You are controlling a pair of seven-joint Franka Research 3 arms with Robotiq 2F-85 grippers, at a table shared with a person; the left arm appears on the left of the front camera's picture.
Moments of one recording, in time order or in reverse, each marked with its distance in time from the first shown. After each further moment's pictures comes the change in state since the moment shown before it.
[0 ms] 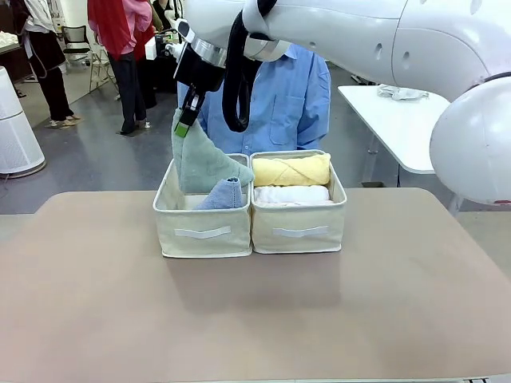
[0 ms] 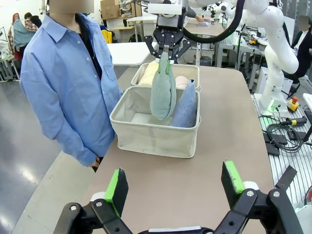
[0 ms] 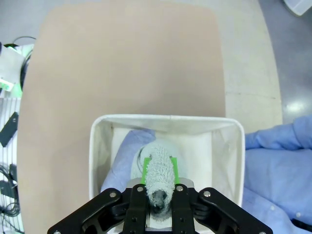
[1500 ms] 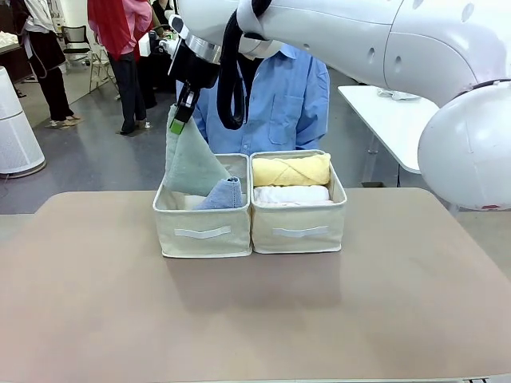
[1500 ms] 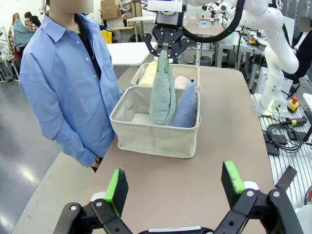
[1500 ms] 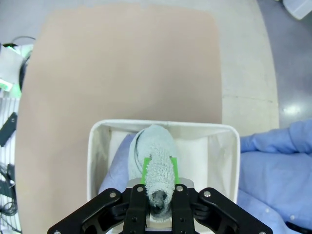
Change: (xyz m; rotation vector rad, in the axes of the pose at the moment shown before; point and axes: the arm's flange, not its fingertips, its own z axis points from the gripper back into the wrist) left arm 0.000 0.000 0.000 0.000 0.000 0.000; right arm 0.011 -0.002 0.005 -0.014 0.003 0.022
